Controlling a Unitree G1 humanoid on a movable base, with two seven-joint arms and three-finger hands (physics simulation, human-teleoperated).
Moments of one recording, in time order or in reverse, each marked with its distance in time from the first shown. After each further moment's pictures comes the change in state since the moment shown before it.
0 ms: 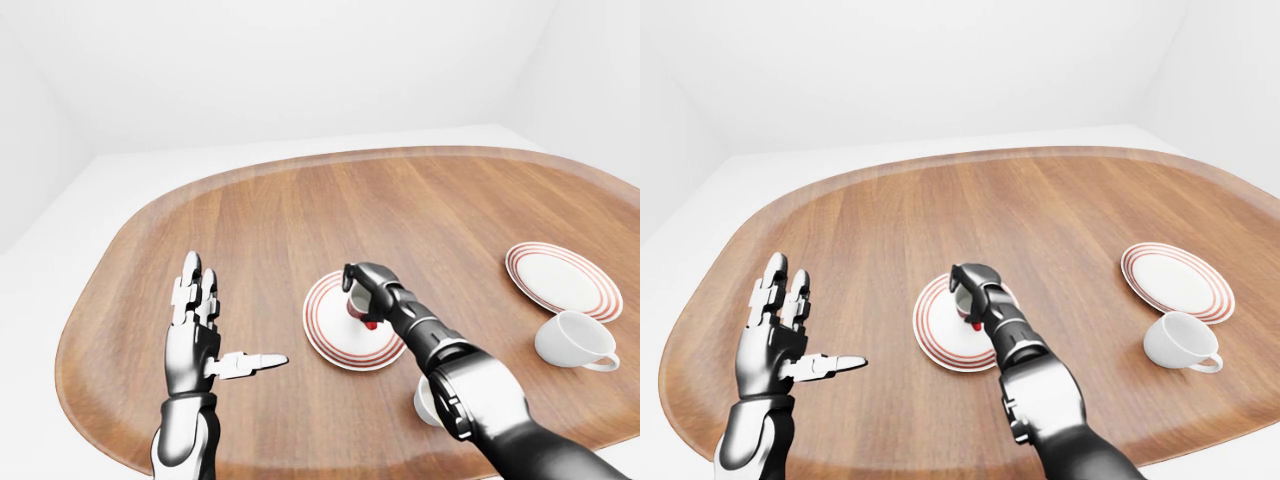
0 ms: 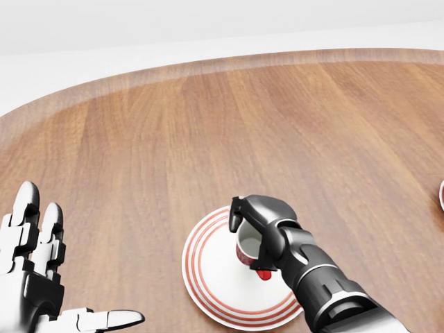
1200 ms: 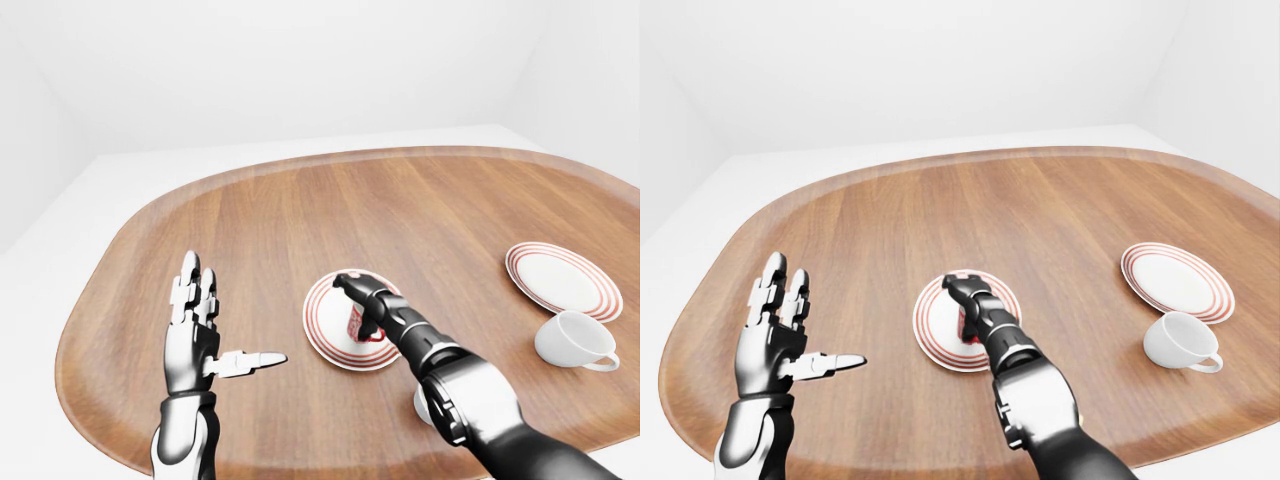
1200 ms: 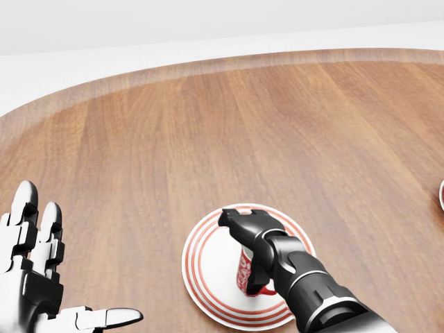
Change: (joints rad) left arm -0.008 0.000 0.008 0.007 -0.009 0.000 -0.001; right arm 0.010 0.042 -0.003 0.020 -0.164 0.000 0.146
